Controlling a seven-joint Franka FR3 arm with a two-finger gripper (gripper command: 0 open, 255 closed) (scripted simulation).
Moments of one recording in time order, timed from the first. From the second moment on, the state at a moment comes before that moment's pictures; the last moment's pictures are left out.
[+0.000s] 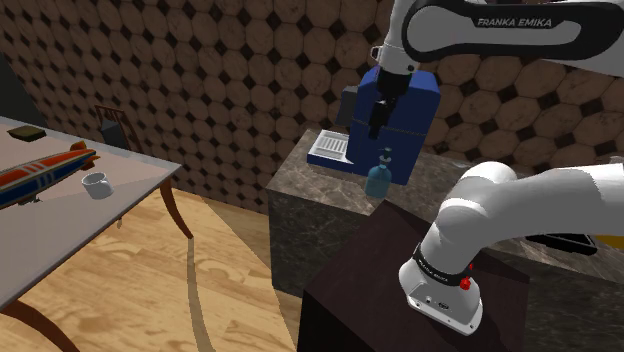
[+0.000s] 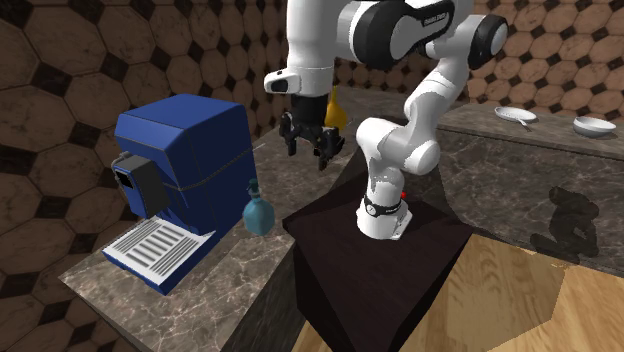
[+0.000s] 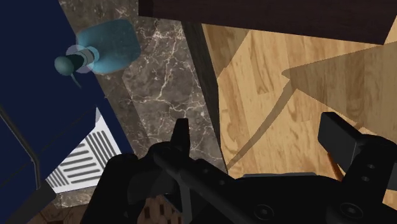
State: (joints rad) arm -0.08 -0.93 -0.10 -2.62 -0.09 1.74 -0.30
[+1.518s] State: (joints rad) arm -0.19 -0.50 -0.77 -2.87 -0.37 2.73 -0.77
